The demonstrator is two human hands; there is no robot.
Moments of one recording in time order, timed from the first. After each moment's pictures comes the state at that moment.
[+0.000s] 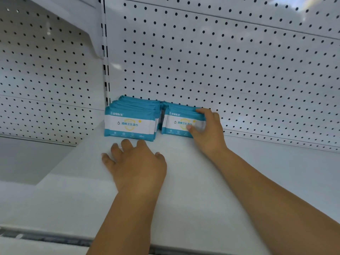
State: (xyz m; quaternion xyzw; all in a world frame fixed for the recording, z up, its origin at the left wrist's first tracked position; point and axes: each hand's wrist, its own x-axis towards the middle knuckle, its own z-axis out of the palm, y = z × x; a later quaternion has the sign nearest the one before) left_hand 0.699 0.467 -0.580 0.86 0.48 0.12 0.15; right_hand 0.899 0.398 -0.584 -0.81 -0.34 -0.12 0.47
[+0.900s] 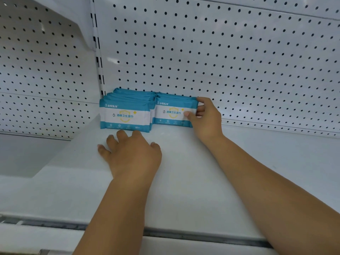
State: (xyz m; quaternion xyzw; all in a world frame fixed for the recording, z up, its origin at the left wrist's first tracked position) left_hand 0.703 0.469 -0.582 0.86 0.48 0.12 0.15; right_hand 0.898 0.399 -0.580 -0.77 -0.30 -0.09 0.55
